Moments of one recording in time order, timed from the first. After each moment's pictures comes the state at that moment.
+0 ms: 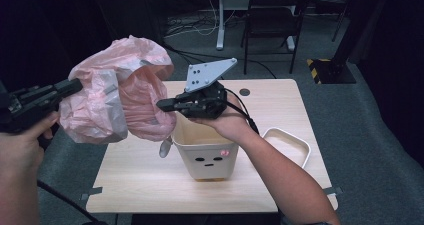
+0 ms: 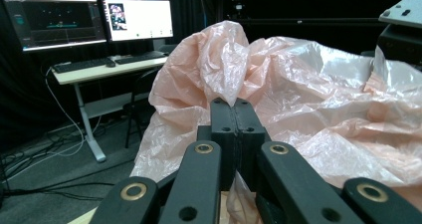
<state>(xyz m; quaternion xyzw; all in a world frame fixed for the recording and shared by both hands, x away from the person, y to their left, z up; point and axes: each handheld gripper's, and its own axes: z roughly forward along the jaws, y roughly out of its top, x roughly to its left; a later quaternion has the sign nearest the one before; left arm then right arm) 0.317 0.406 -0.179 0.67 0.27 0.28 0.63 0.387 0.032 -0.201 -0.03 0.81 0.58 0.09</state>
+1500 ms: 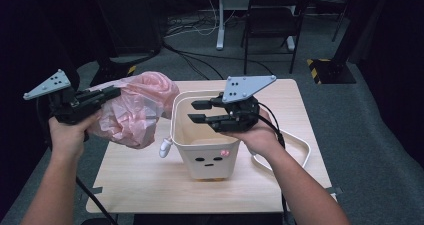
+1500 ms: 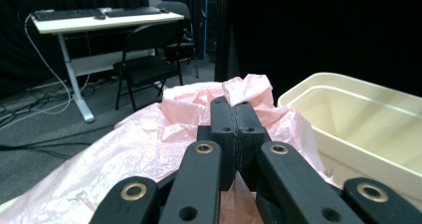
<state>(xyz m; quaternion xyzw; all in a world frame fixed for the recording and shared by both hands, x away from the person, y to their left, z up) 0.386 0.374 -0.243 0.71 0.32 0.23 0.59 0.372 -0.030 -0.224 0.05 0.80 0.58 0.12</state>
